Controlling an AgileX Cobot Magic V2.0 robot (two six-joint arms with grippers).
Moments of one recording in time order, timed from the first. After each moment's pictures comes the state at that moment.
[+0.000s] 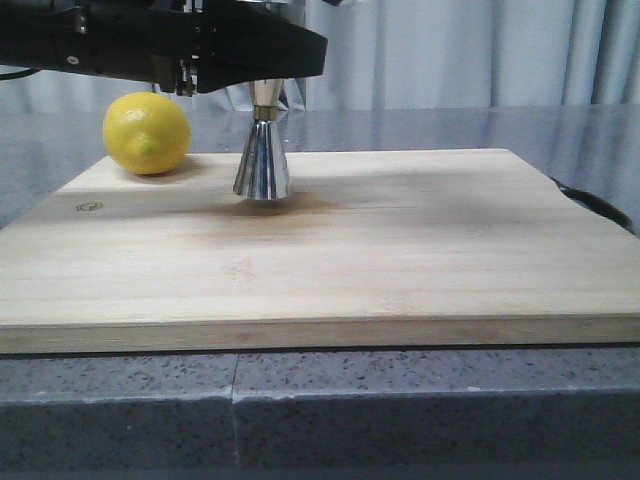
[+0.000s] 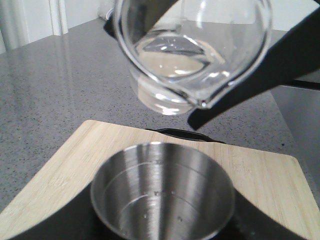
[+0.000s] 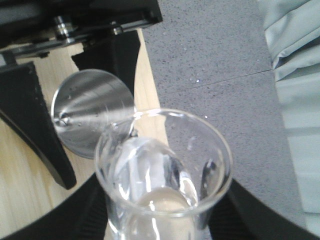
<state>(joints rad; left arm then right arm) -0.32 1.76 -1.05 -1.76 1.16 2.17 0.72 1.52 -1.46 -0.32 0.78 -0.64</state>
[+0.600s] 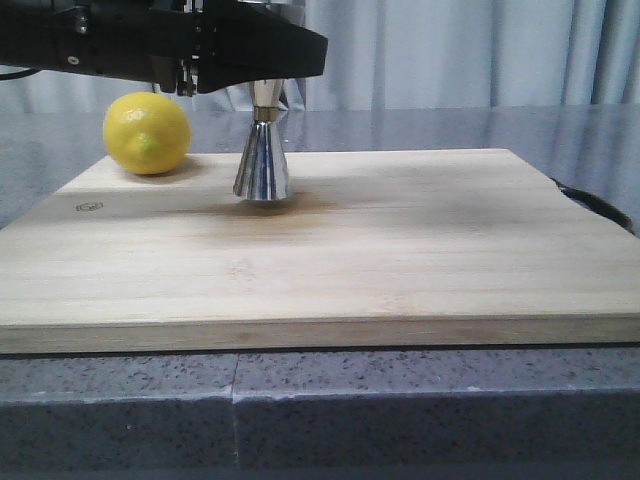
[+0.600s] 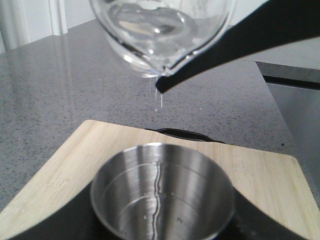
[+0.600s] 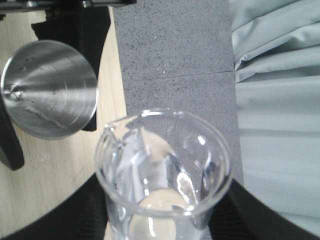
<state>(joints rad) -0.32 1.76 -1.05 -1.76 1.16 2.17 0.73 1.52 -1.46 -0.48 0.76 -0.68</state>
